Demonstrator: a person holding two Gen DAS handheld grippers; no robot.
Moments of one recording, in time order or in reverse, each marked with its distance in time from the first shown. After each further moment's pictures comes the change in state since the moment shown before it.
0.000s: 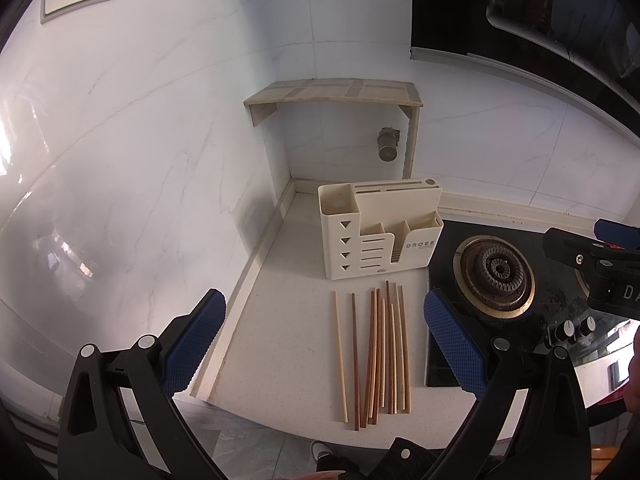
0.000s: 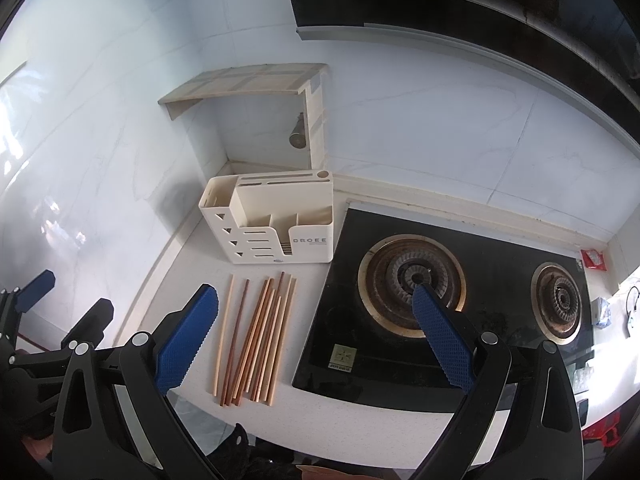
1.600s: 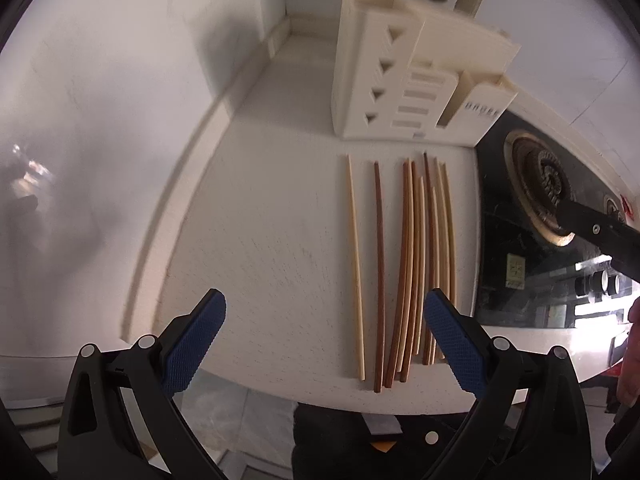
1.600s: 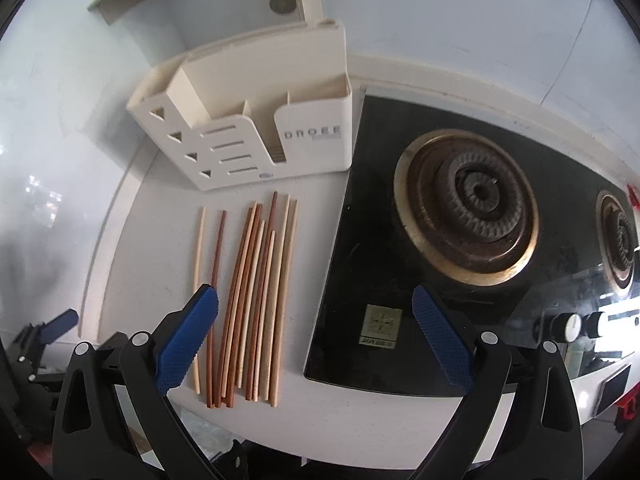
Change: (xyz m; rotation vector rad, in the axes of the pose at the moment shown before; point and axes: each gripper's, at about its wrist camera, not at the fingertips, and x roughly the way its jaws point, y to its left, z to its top) left arm 0.172 0.029 -0.080 -0.072 0.492 -0.101; right arm 0.167 0.005 -0.044 0.079 0.324 0.016
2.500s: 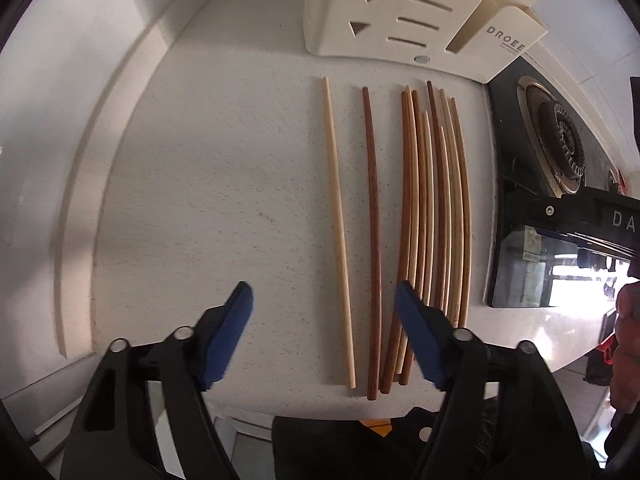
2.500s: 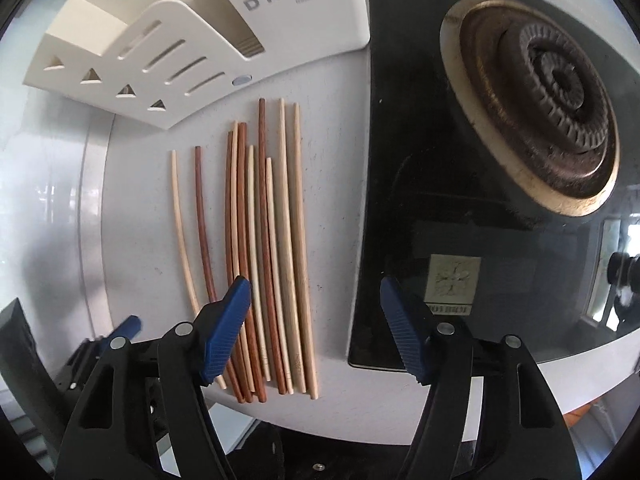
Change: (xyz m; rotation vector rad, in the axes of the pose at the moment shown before) left arm 0.076 -0.002 0.007 0.025 0.216 -0.119; right arm 0.096 0.002 0.001 0.174 0.376 0.110
